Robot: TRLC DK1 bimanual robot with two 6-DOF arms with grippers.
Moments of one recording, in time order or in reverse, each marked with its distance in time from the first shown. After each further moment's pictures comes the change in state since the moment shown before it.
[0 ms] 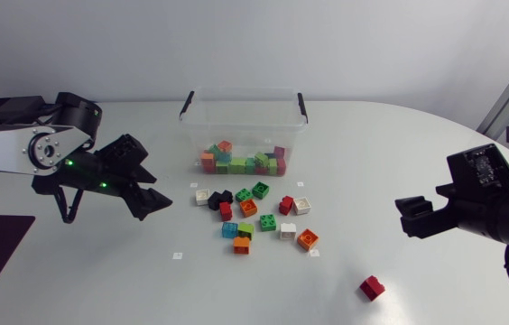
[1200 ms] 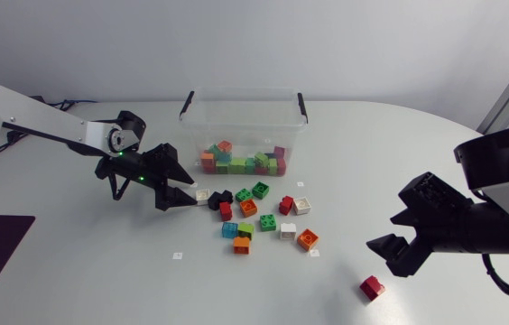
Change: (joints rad) left arm 0.020 0.562 0.396 -0.066 0.290 0.408; right arm 0.011 0.183 -0.005 -0.101 -0.266 -0.284
